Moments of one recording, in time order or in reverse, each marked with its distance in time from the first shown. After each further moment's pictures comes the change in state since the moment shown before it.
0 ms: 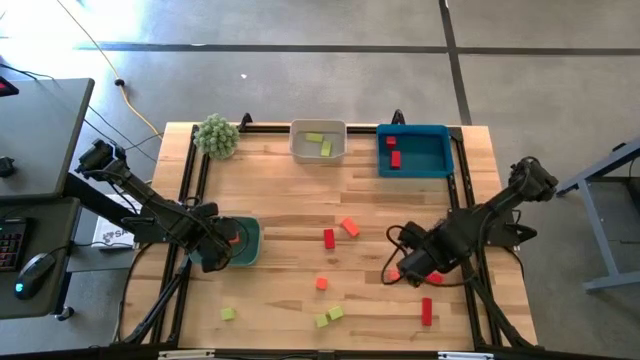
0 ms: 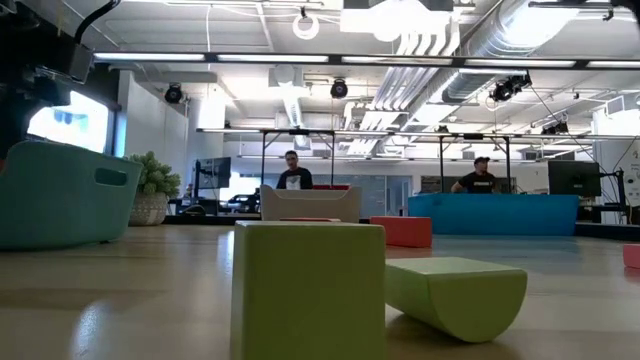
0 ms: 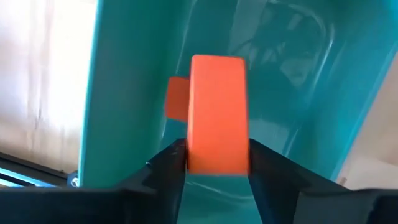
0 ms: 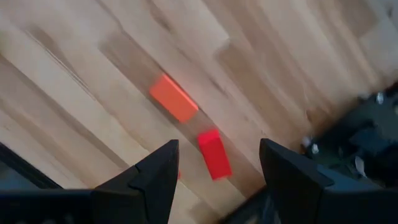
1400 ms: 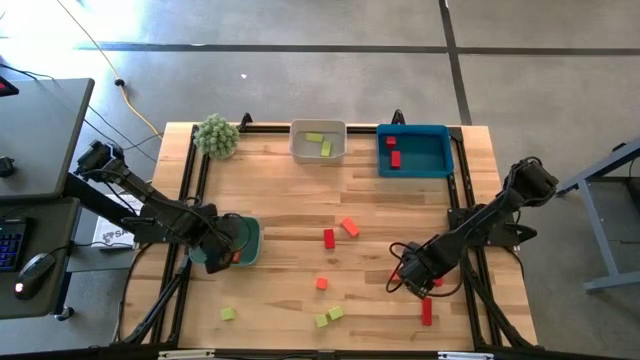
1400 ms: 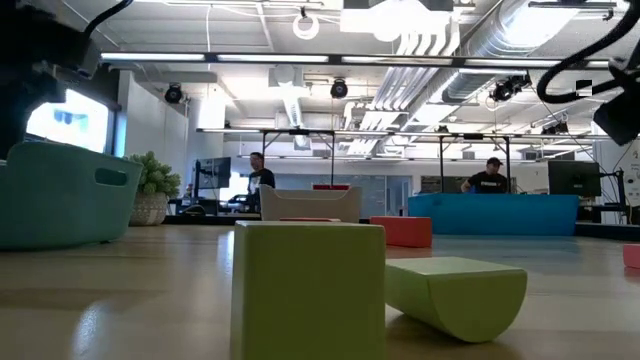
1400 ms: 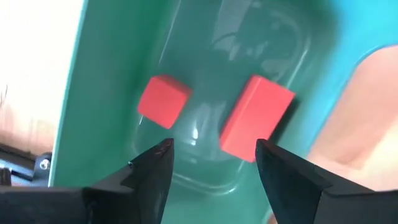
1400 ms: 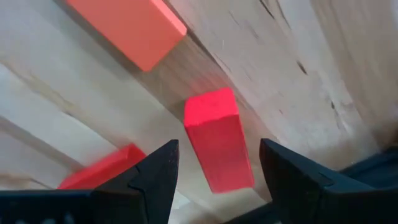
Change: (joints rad) left arm 0.054 0.000 0.044 -0.001 0.083 -0.069; right arm 0.036 0.000 -0.561 0.544 -0.301 -0.015
